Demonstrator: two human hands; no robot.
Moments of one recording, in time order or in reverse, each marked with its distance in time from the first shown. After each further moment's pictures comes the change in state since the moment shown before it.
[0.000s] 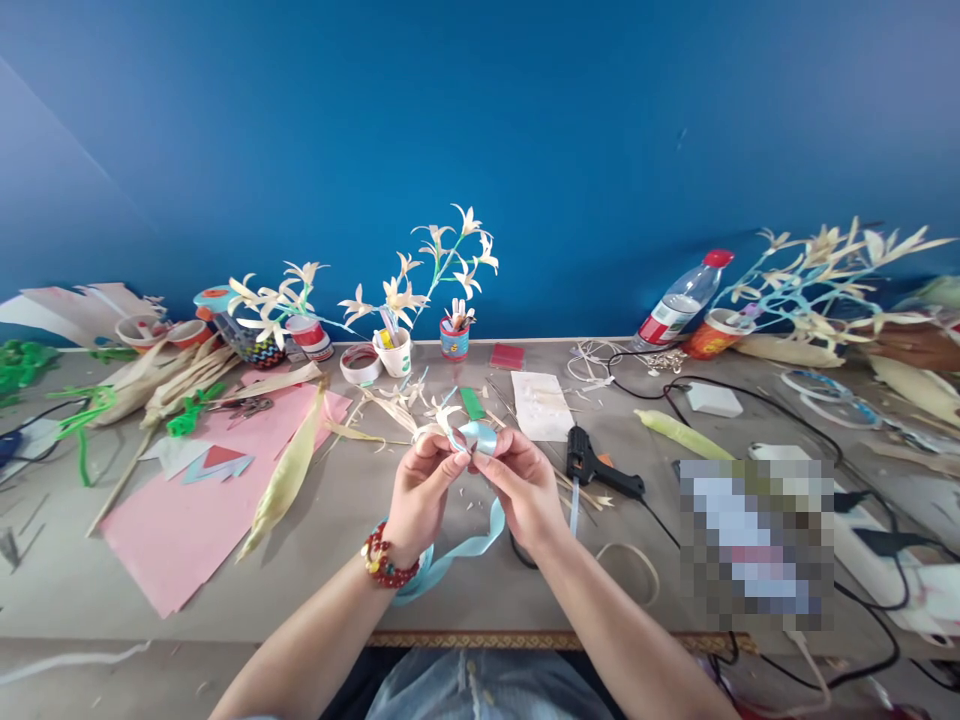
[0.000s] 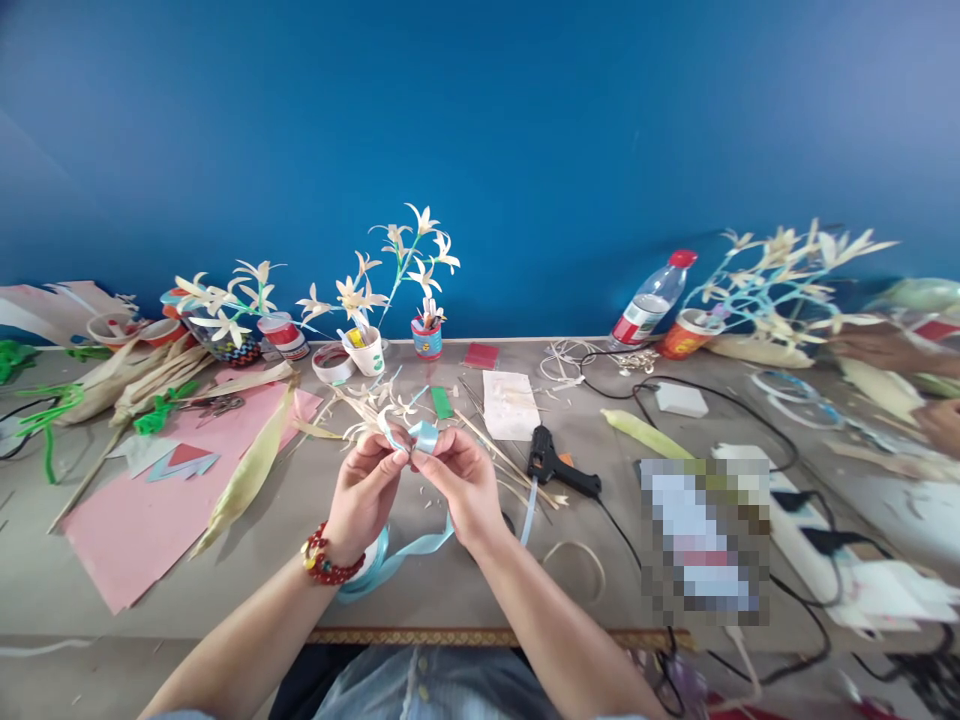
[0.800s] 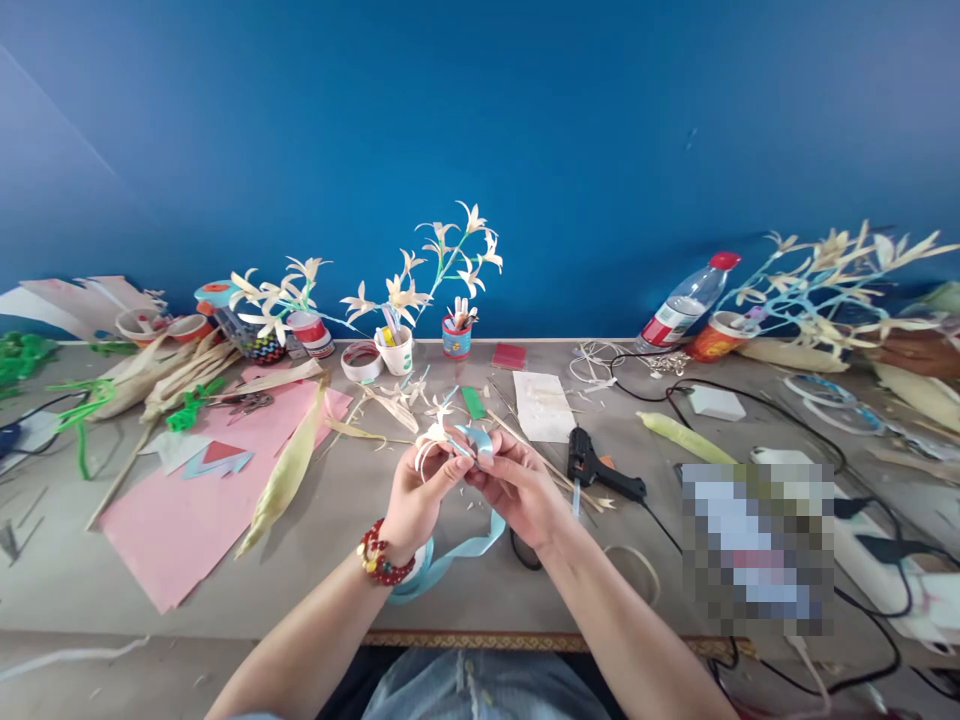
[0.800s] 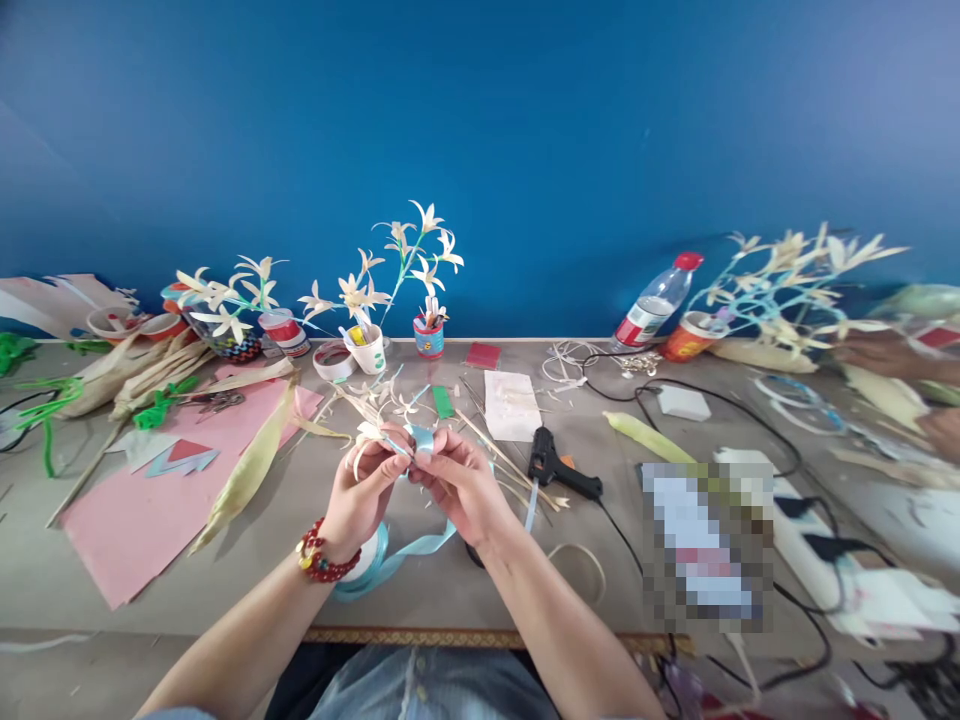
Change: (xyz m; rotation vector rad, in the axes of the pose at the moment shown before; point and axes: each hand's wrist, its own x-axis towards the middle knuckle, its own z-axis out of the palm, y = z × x) left_hand 0.001 0.007 -0.003 0.078 -0.105 -0.004; right_hand 0.008 -0.006 -0.007 0.231 -0.108 0.324
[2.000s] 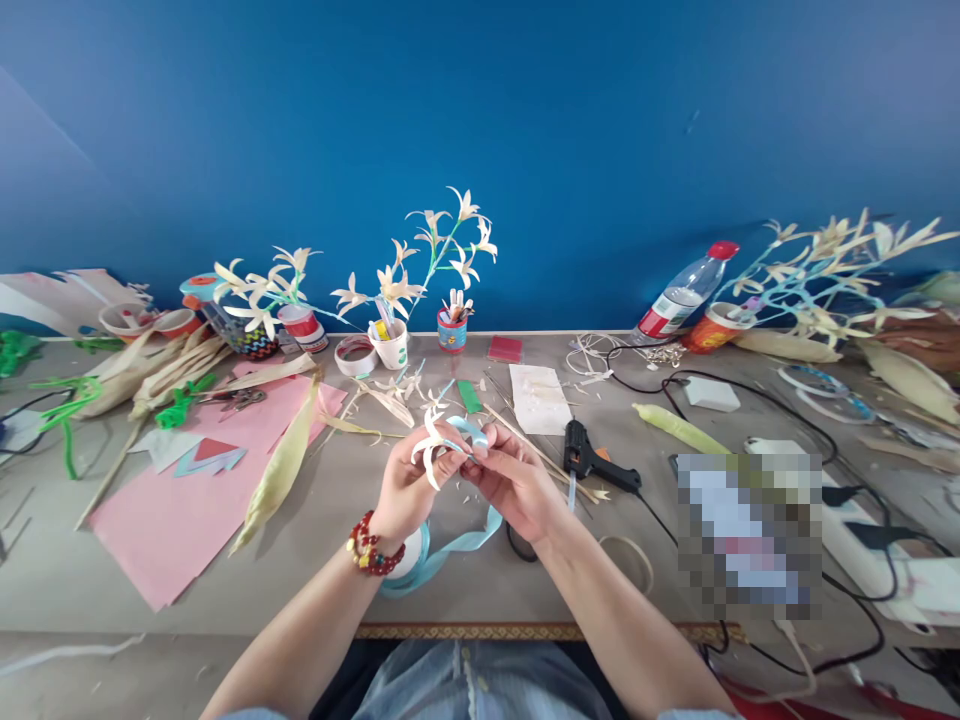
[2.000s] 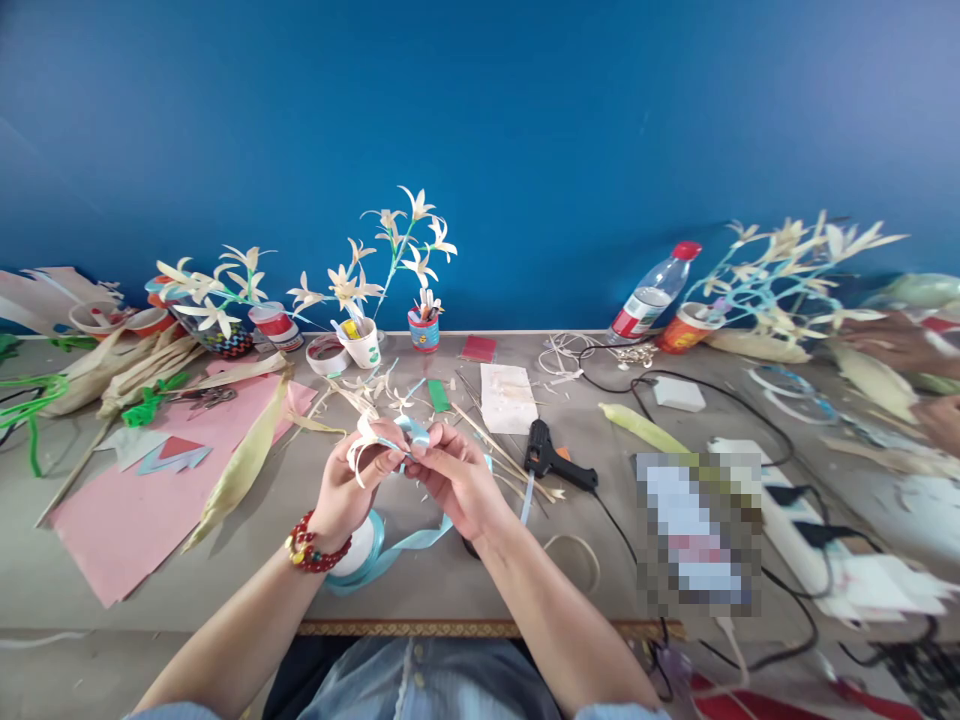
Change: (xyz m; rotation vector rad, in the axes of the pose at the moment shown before) left_hand 0.004 0.010 -0.005 0.196 0.017 0.018; right_hand 0.000 0.002 0.001 -0.017 0.059 -0.006
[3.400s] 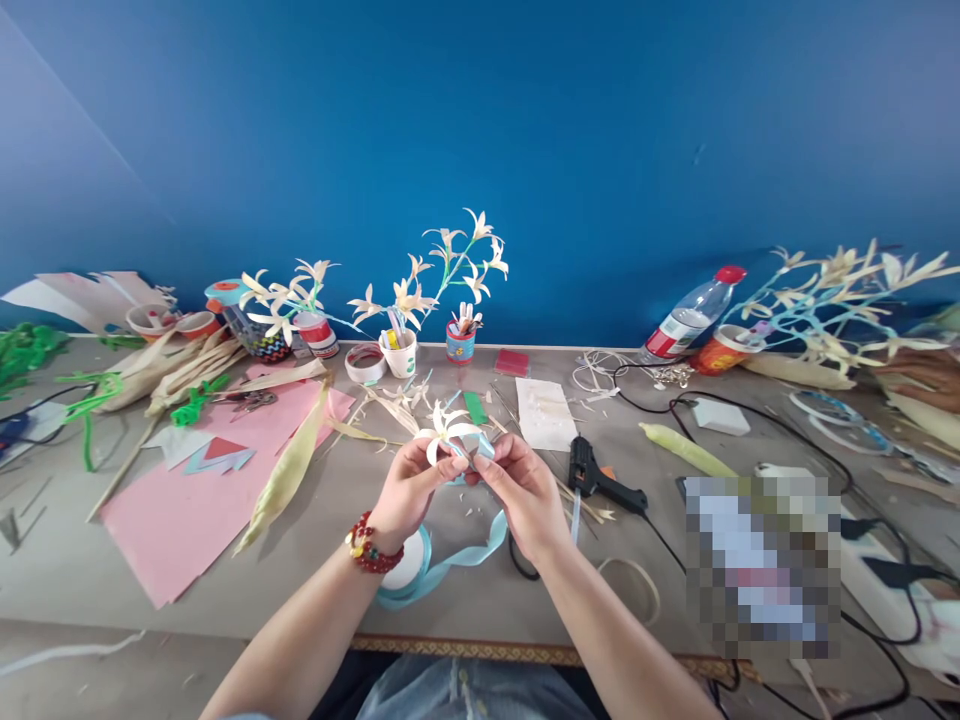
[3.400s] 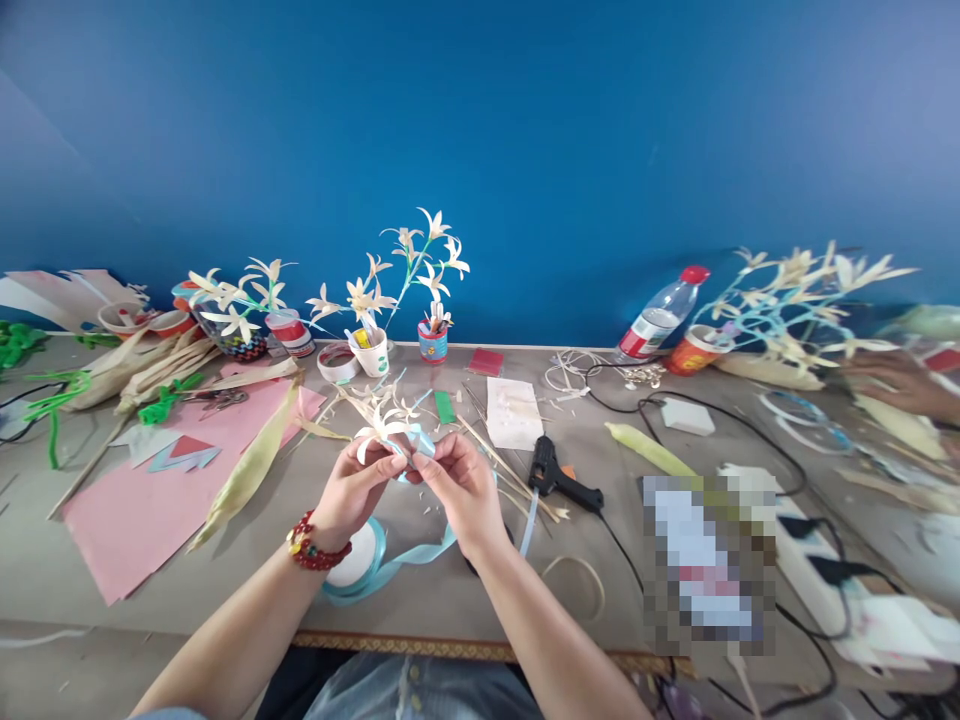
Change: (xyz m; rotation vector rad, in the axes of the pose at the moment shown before) left_hand 0.006 0.000 -0.004 -0.237 -0.071 -0.171; right_hand -0.004 0.004 0.003 -0.302 0.030 -0.261
